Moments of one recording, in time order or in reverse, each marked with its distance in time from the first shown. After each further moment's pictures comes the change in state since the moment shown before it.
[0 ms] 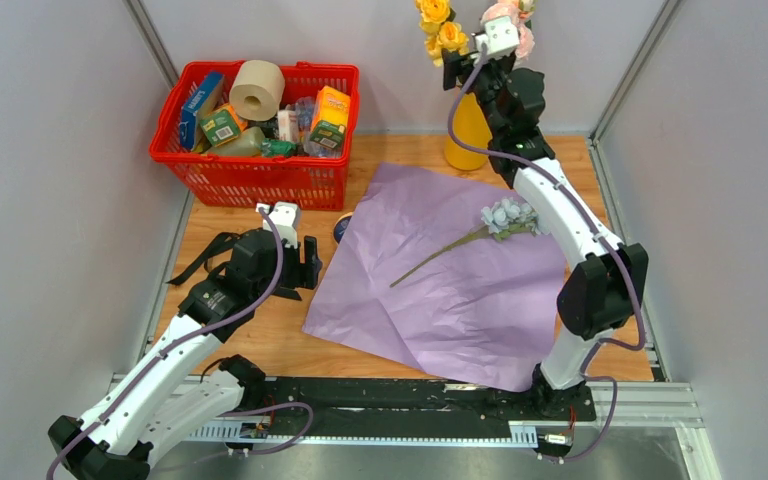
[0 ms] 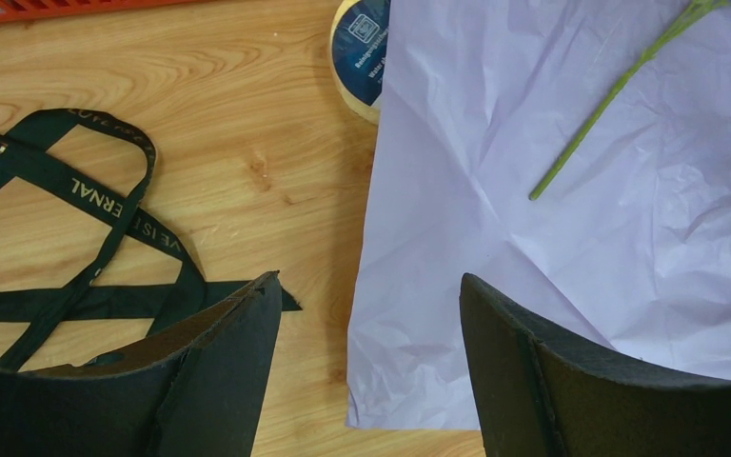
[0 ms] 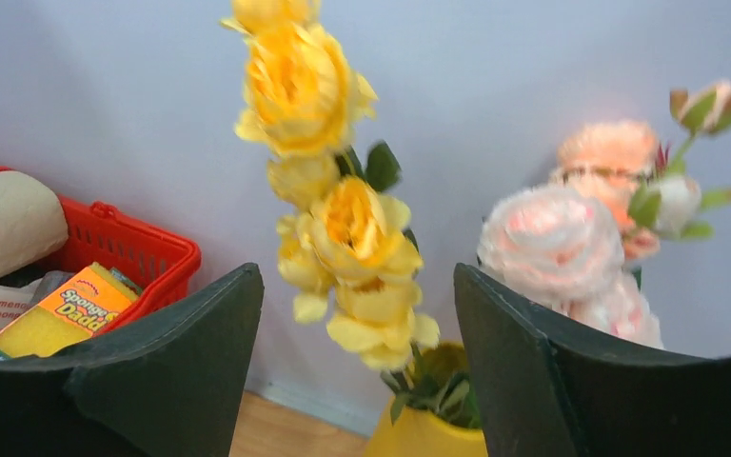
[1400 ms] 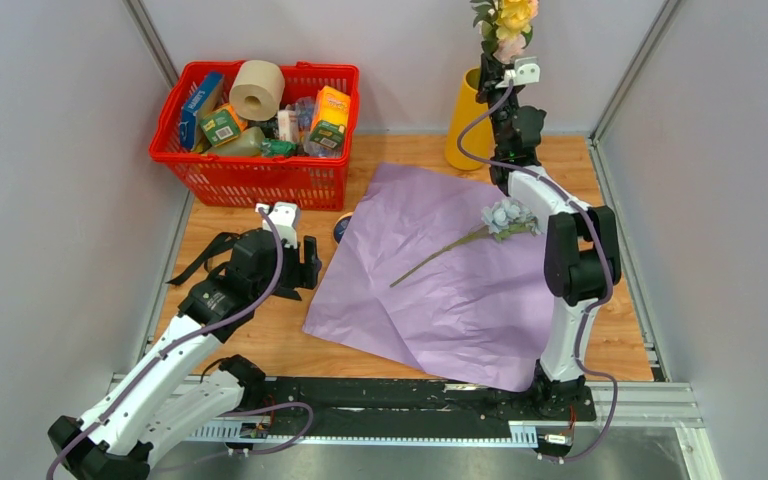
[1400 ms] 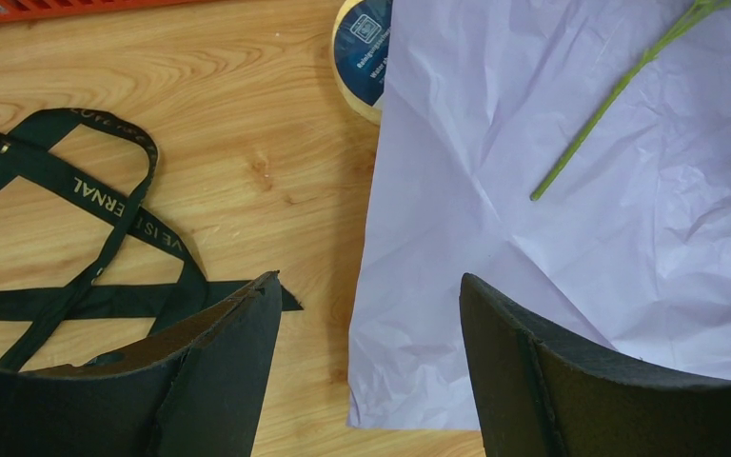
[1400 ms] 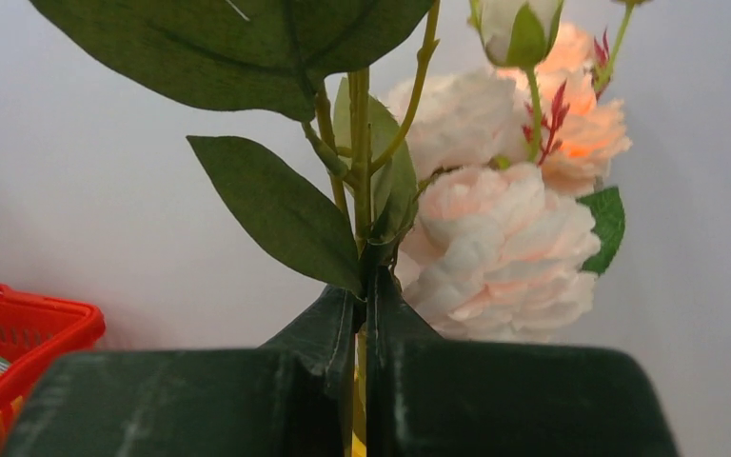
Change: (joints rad) left arm 0.000 -0.003 0.000 -0.002 -0.004 0.000; right arm -0.122 0.258 -0.124 0.656 -0.019 0.109
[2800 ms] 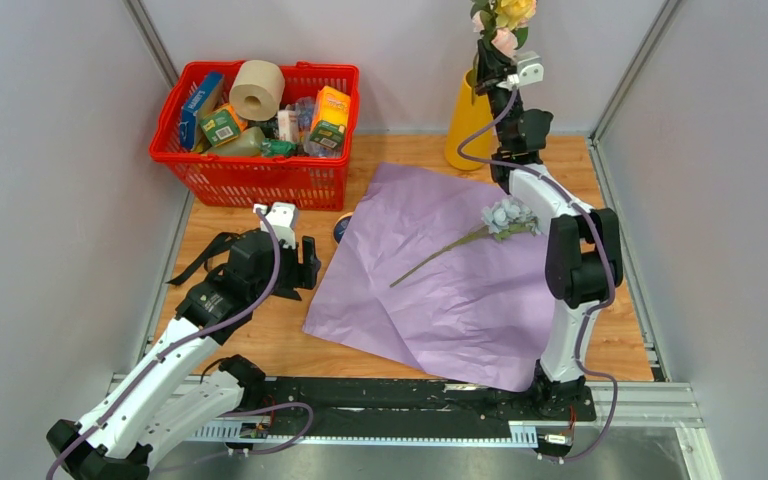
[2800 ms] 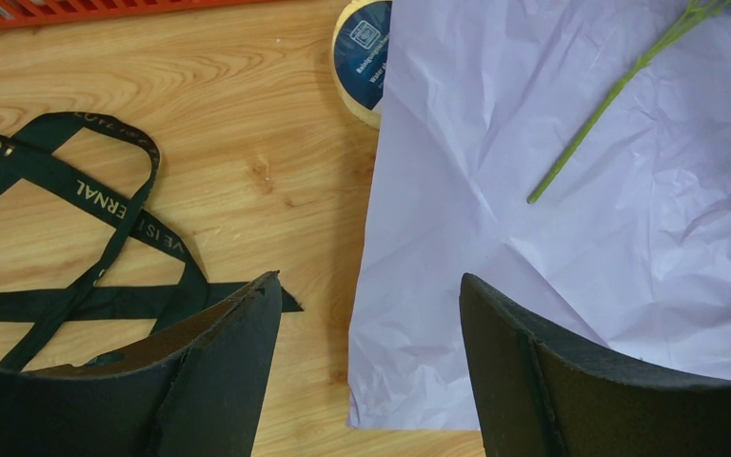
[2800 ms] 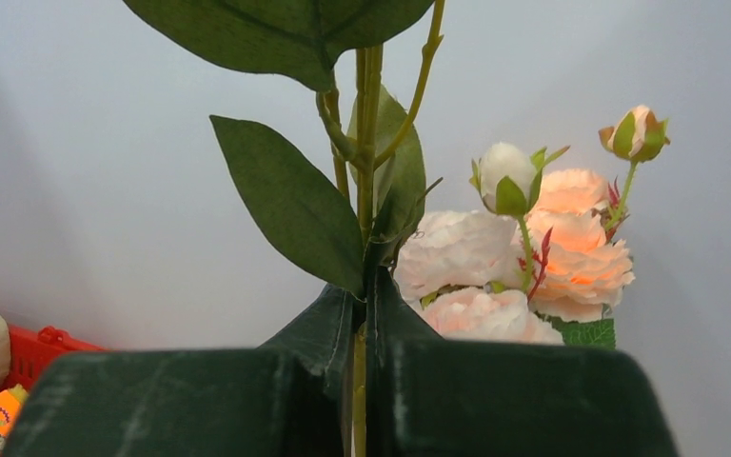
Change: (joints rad) left arm 0.000 -0.016 0.000 -0.002 -0.001 0.000; right arm 0.002 -0.008 0.018 0.114 -0.098 -0.016
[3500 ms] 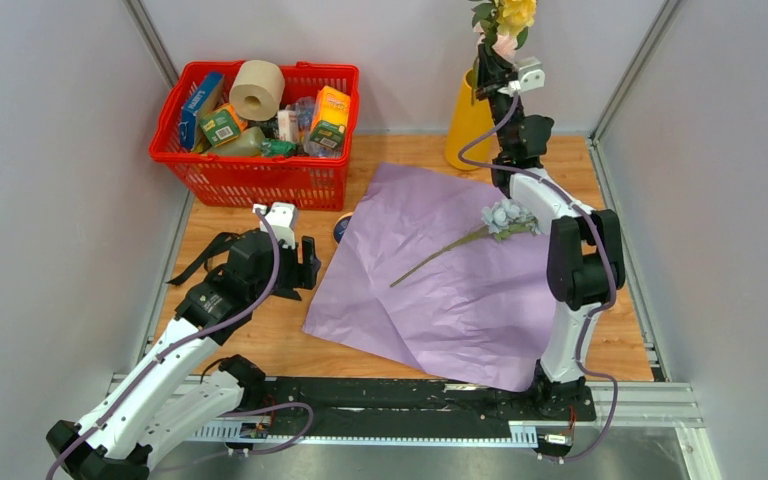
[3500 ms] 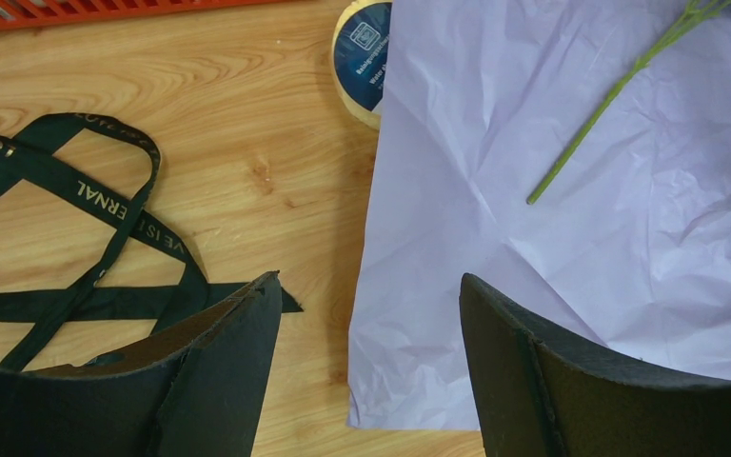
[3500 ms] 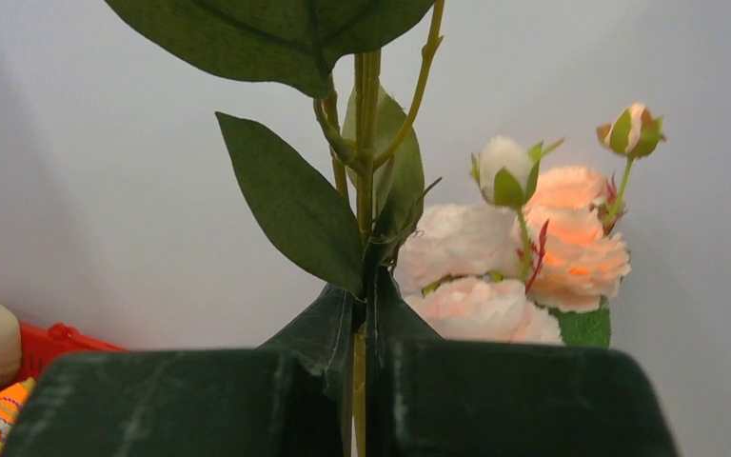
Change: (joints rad) left arm 0.000 -0.003 0.000 0.000 0.000 0.000; right arm 0.000 -0.053 -0.053 0.046 -0.011 0.014
